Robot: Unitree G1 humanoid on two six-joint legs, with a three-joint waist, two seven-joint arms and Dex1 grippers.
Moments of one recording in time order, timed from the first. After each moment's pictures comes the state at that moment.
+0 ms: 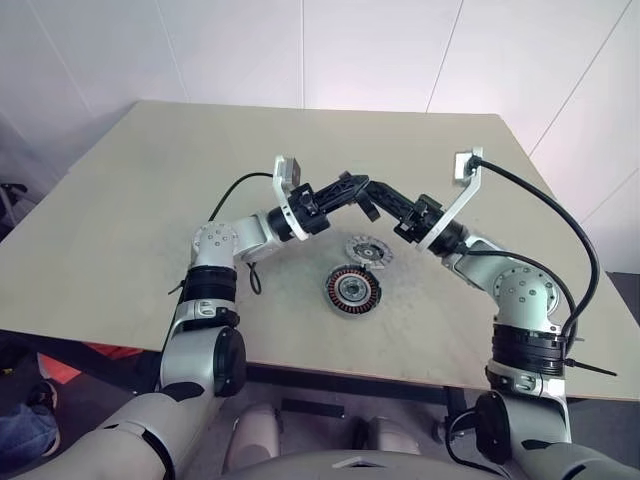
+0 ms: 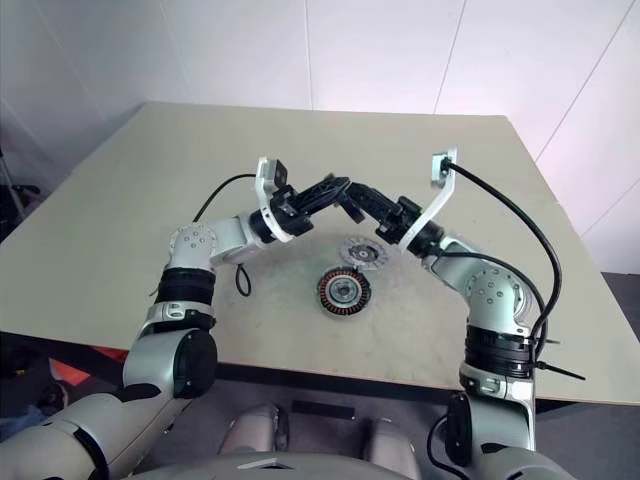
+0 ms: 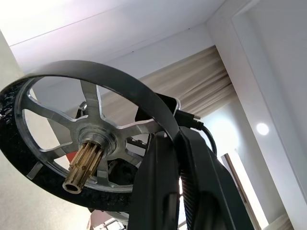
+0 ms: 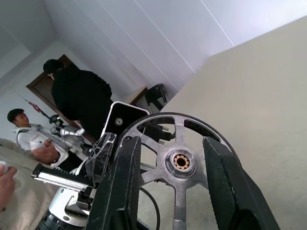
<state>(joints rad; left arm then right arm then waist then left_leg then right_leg) -0.83 0.00 0.36 0.52 -1.05 1.22 -0.70 -0.47 -0.25 -0.29 -0.10 1.02 0.93 0.45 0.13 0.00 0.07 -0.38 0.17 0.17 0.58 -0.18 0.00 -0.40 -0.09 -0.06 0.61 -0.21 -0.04</state>
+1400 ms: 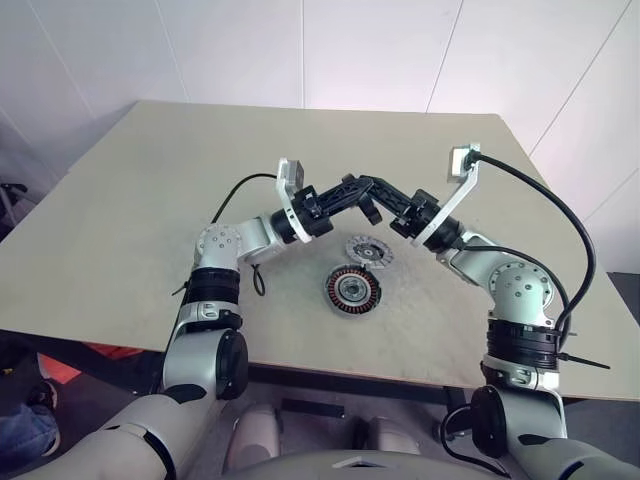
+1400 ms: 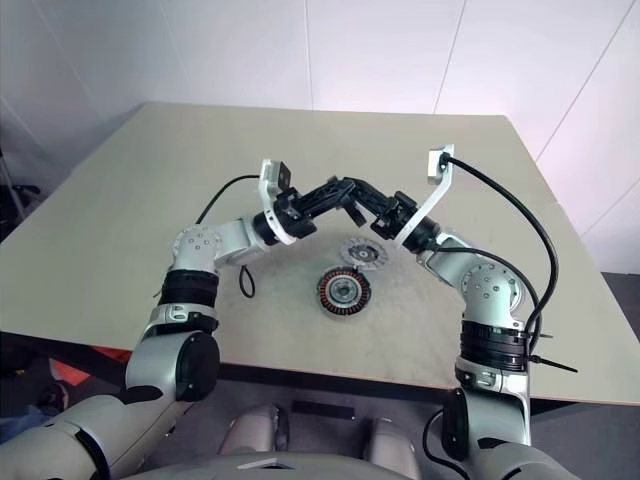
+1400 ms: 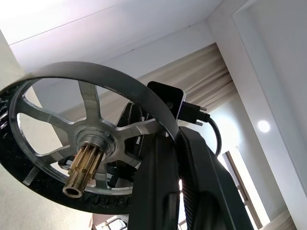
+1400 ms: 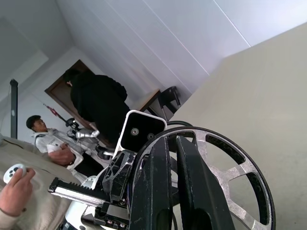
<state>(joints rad) -0.83 -0.02 0.35 0.51 -1.03 1.21 -0.71 -0.49 -0.24 -0.29 -0.06 1.07 0.93 0.45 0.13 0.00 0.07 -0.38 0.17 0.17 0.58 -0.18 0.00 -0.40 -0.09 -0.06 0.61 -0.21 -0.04</state>
